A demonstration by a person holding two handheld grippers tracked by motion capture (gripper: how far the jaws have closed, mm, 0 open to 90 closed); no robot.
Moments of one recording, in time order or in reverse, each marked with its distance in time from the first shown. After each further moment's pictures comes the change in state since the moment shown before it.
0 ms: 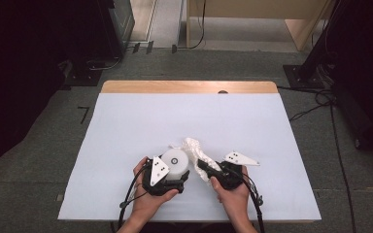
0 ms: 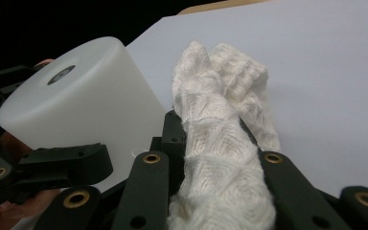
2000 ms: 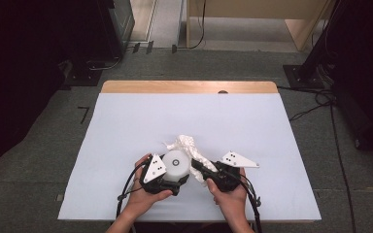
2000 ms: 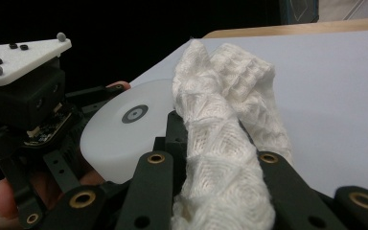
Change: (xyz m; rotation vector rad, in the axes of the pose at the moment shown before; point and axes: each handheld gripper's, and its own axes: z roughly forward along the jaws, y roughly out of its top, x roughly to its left) left arm 0.014 -0.002 0.001 -0.011 -0.173 0.064; right arm 0.030 0.016 -0.010 -0.058 0.068 -0.058
